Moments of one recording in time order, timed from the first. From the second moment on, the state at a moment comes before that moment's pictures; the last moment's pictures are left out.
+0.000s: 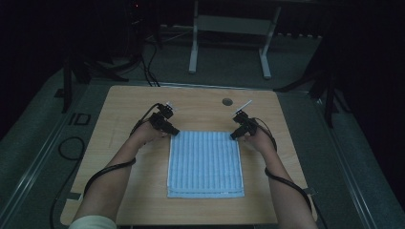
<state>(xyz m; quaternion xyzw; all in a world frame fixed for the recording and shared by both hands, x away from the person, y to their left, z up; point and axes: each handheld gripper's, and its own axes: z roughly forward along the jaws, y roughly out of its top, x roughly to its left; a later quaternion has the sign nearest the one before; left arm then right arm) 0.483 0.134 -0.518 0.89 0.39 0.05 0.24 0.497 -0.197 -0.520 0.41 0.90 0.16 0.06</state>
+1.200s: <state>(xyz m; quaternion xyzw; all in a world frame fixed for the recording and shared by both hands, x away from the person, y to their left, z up) 0.437 0.150 -0.448 0.87 0.35 0.10 0.34 0.462 -0.191 -0.431 0.34 0.90 0.24 0.13</state>
